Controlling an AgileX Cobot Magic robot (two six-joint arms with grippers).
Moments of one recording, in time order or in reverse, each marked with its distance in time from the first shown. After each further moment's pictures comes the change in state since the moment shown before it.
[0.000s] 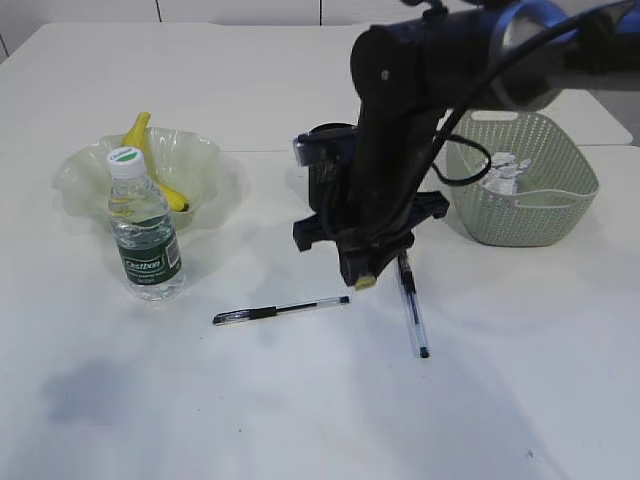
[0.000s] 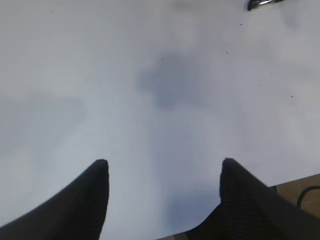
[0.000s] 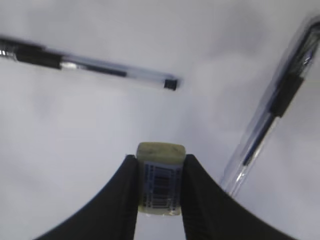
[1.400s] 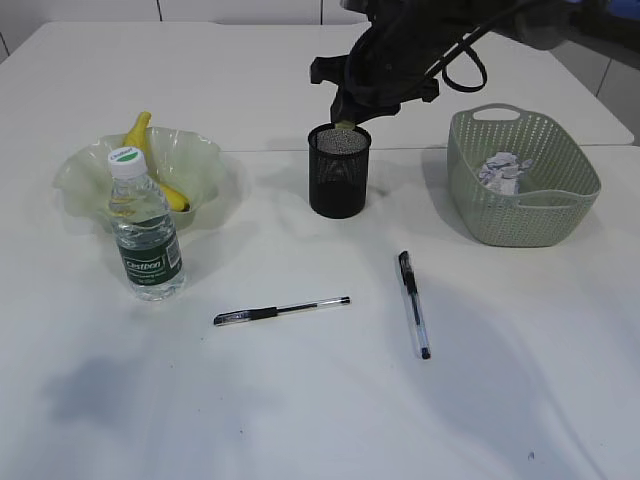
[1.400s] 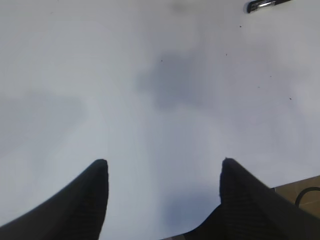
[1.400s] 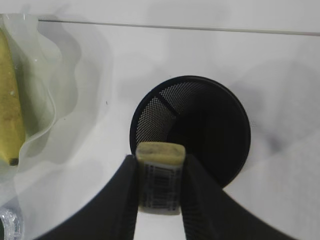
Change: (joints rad) left arm 0.000 0.000 0.000 -0.007 -0.002 0.002; right arm -0.224 0.227 -0.555 0.183 -0.214 -0.088
